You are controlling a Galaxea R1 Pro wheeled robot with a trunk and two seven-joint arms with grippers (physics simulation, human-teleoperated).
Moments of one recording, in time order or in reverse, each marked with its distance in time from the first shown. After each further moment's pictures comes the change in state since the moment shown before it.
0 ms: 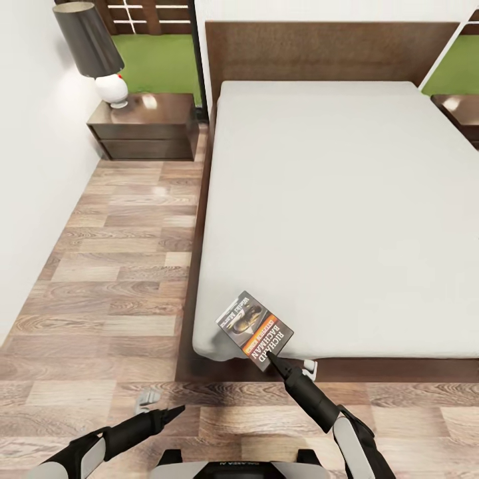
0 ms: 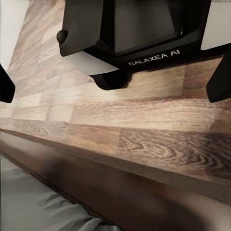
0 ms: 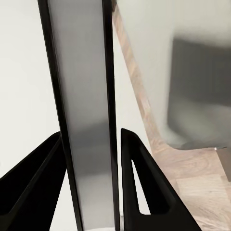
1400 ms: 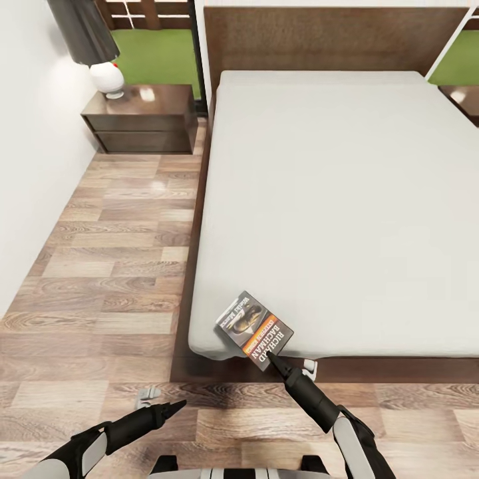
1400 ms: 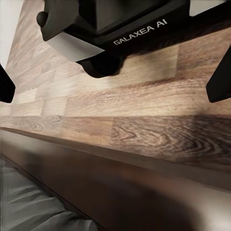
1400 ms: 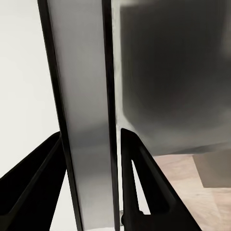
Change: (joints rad) left arm 0.000 -0.001 0.000 -0.038 0.001 0.001 -0.025; right arm 0.000 0.000 0.000 0.000 0.000 0.000 0.000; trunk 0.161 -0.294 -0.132
